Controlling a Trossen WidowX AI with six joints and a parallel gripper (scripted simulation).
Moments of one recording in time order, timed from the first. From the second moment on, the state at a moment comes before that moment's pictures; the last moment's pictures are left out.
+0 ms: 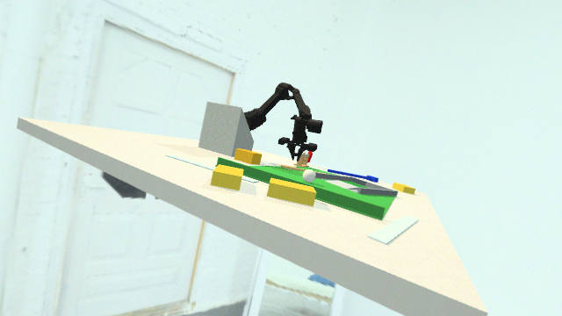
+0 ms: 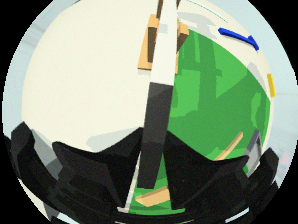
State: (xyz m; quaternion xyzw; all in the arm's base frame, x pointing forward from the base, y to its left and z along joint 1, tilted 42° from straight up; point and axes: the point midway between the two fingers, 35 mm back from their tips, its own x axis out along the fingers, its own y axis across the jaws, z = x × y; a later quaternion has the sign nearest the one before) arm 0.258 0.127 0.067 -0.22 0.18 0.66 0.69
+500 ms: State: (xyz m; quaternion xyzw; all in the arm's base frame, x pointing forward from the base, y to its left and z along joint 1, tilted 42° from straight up) arm 0.256 0.114 0.075 -0.22 0.19 0.66 0.69
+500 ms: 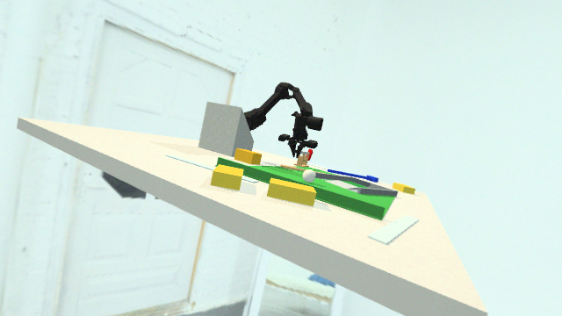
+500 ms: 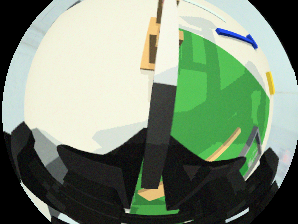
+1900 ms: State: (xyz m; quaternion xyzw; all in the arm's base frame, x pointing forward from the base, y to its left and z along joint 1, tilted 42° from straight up) arm 0.277 -0.038 0.056 0.04 0.49 0.48 0.73
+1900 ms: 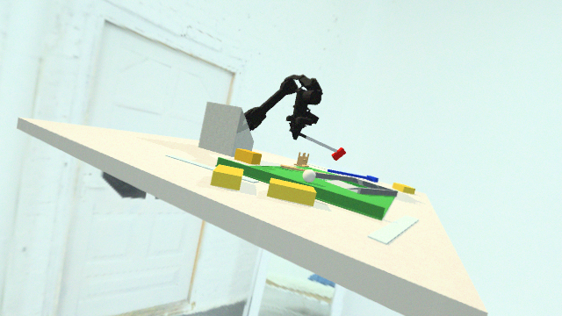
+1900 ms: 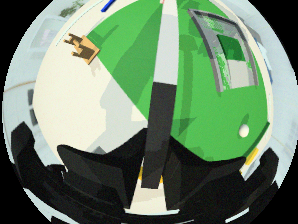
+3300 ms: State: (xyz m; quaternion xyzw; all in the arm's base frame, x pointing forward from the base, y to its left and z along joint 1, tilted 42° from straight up) arm 0.246 -0.163 -0.086 0.41 0.68 0.08 0.60
